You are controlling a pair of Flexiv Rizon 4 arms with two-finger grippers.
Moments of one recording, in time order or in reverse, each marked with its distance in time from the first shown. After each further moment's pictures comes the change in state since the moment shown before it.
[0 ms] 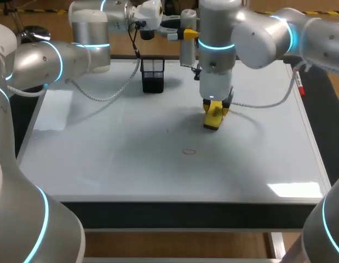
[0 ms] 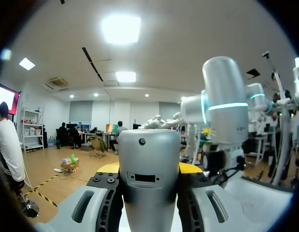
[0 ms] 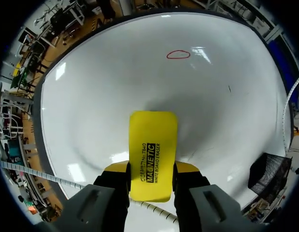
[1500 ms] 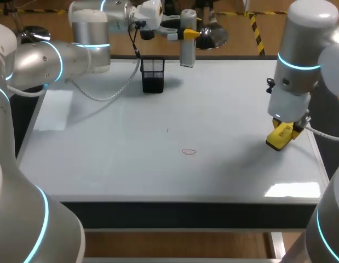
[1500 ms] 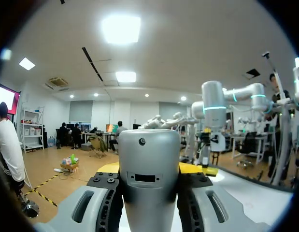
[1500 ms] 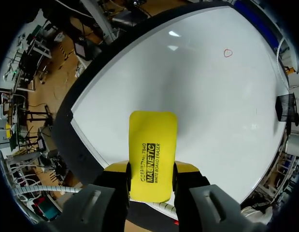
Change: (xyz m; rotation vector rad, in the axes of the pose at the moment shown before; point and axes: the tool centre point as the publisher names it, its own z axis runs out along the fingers) left arm 0.000 0.000 0.000 0.000 0.000 0.000; right arm 0.212 0.044 -0.015 0.030 -0.018 0.432
